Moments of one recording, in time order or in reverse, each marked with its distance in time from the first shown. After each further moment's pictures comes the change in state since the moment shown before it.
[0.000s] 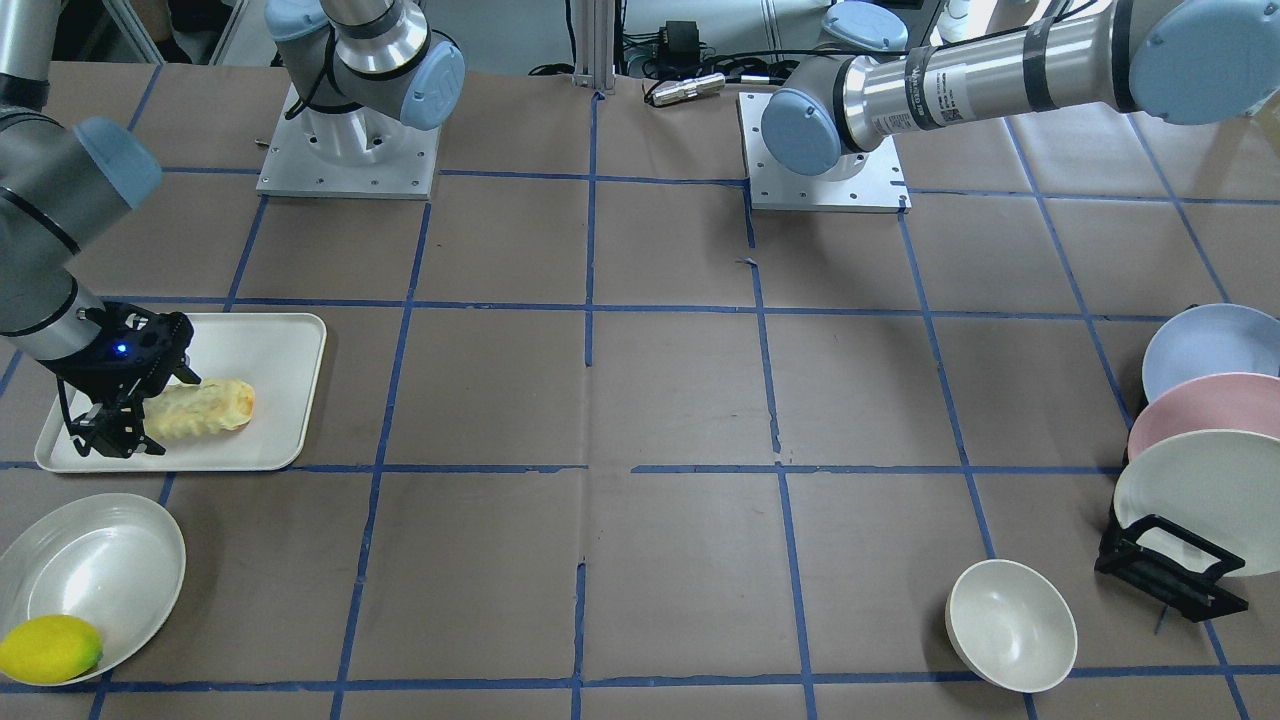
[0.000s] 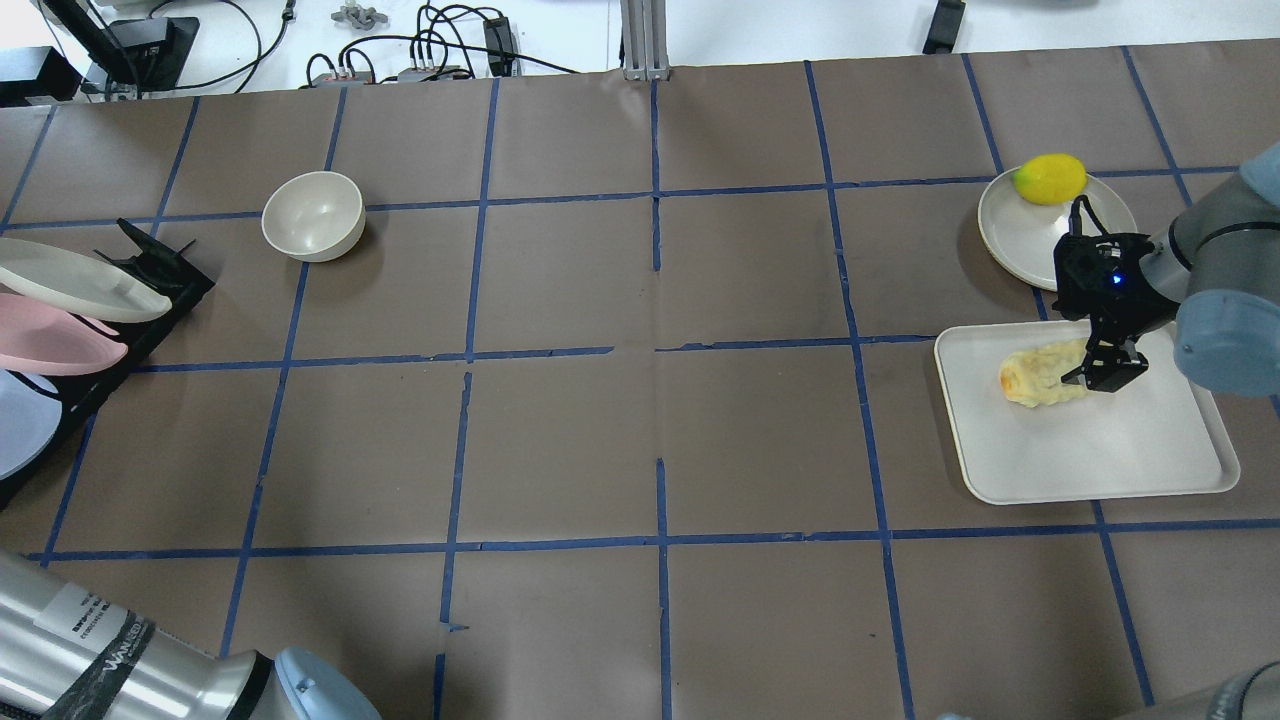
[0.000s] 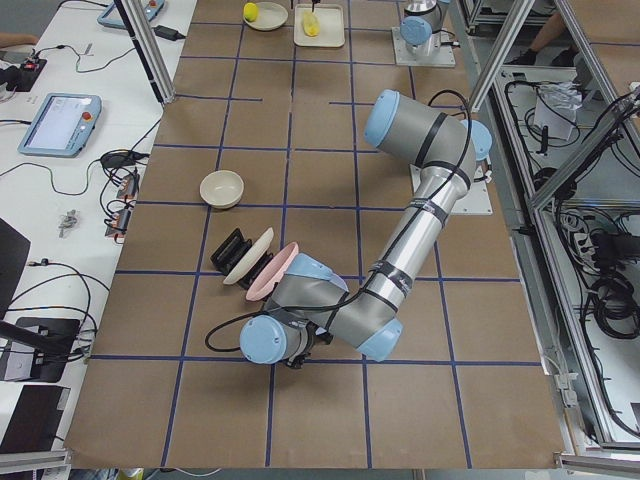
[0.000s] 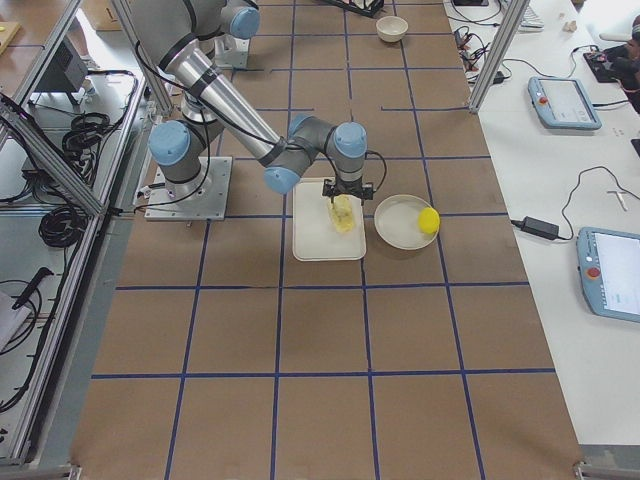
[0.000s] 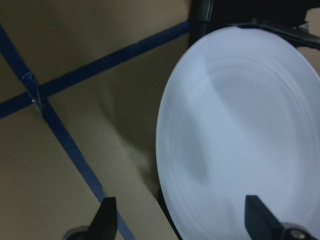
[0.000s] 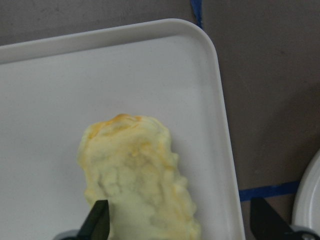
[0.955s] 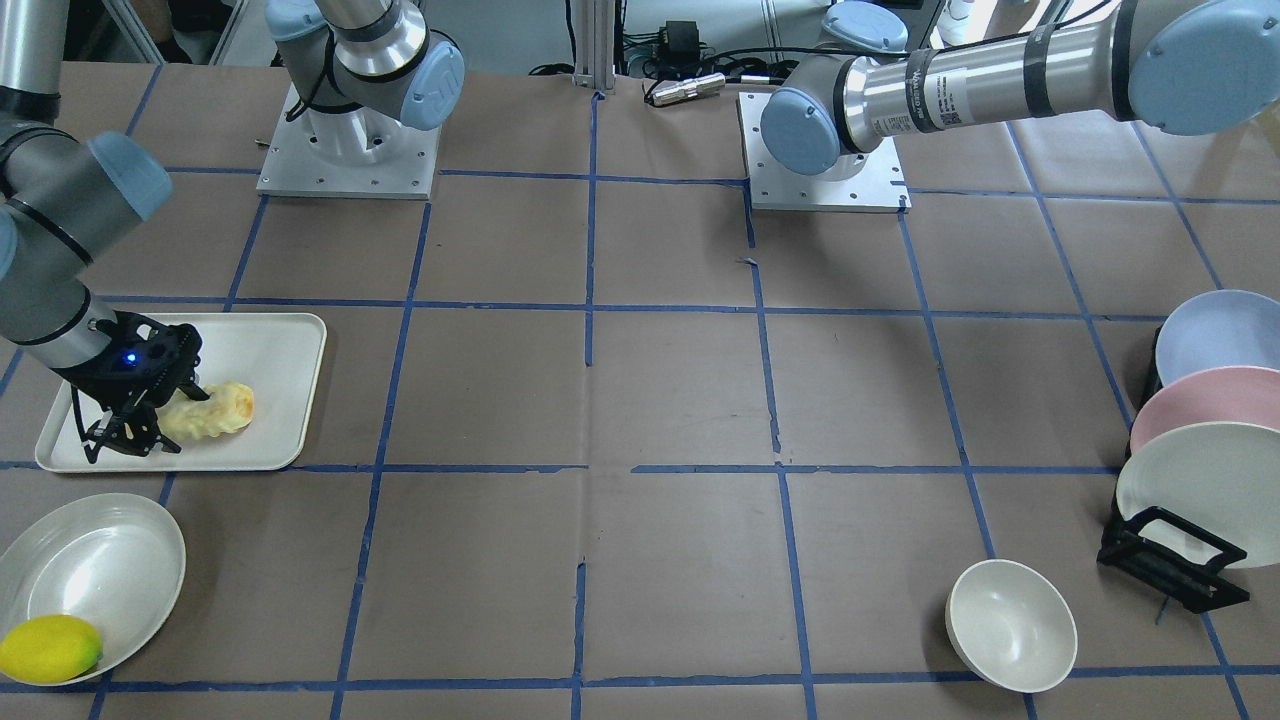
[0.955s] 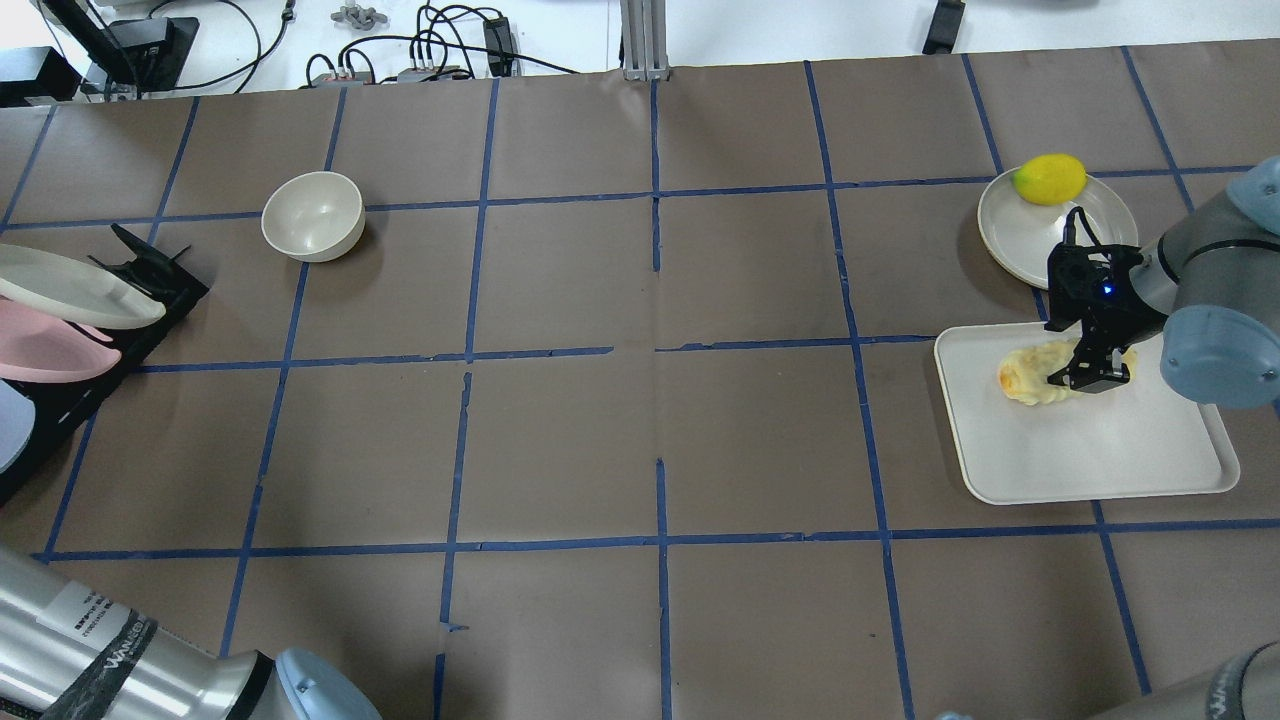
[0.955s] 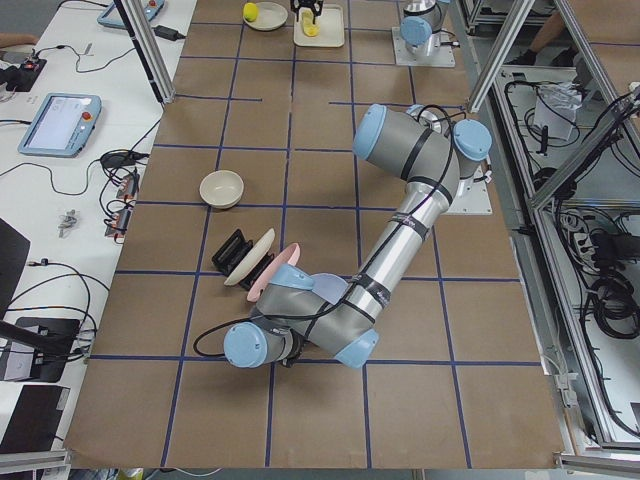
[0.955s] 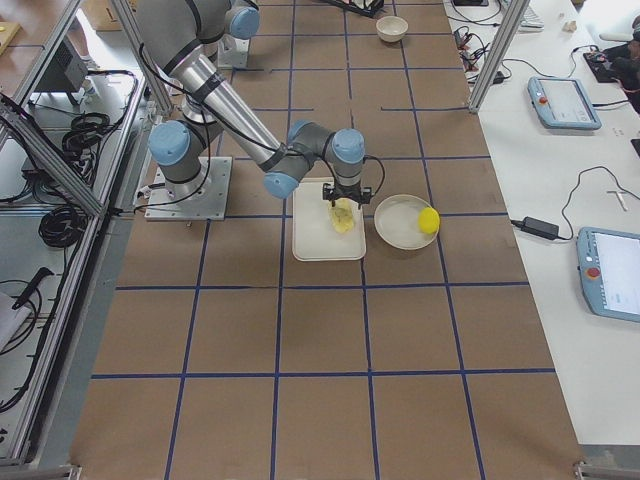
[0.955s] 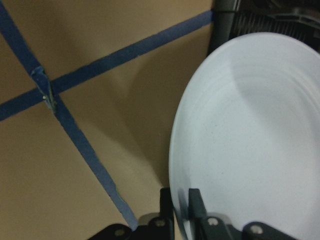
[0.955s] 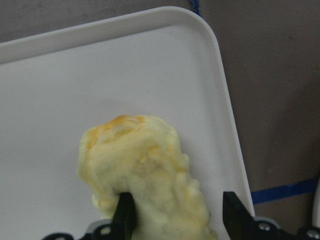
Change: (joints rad) left arm -0.006 -0.003 0.040 -0.029 0.041 0.005; right arm -0.005 0.028 0.015 -0.037 -0.003 0.066
